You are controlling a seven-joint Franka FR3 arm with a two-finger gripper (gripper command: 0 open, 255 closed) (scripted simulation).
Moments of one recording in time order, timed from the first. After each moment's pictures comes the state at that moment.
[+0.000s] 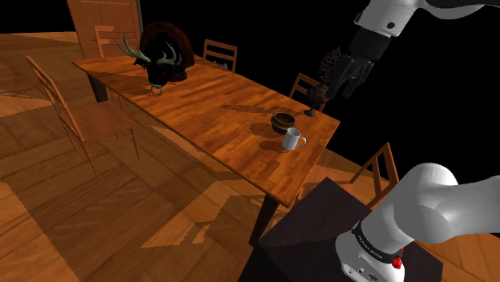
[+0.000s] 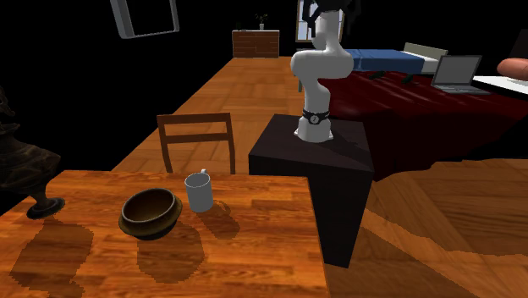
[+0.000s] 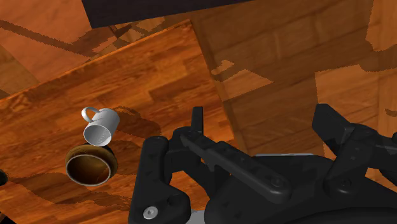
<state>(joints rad) 0.02 -0.81 -0.01 -2.30 0.09 1.54 0.13</state>
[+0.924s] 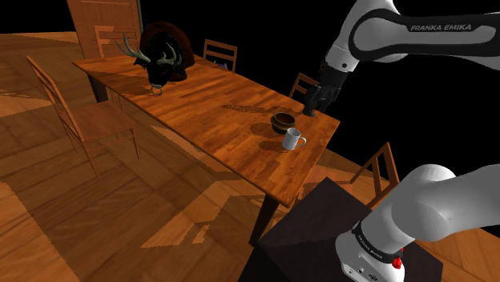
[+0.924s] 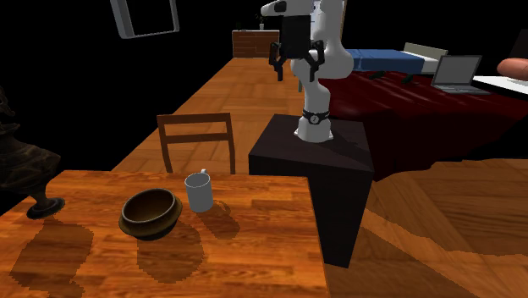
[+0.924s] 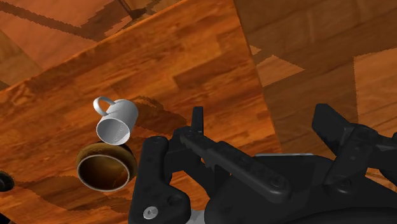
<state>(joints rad) -0.04 -0.60 -0.12 -2.46 0.01 1.90 0.02</state>
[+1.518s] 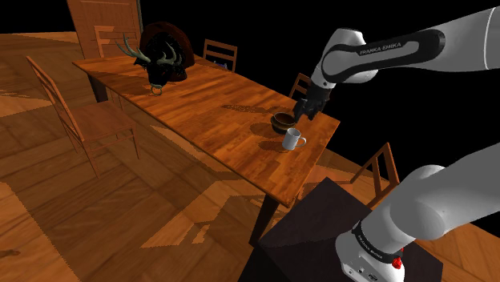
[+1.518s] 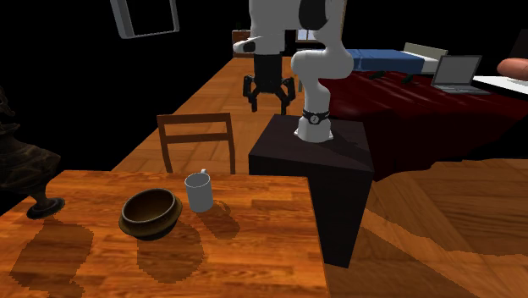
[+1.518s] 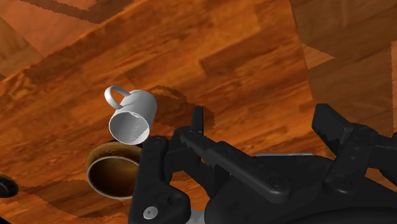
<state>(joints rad) -0.08 -0.33 -0.21 -2.46 -0.02 2.17 -0.07</state>
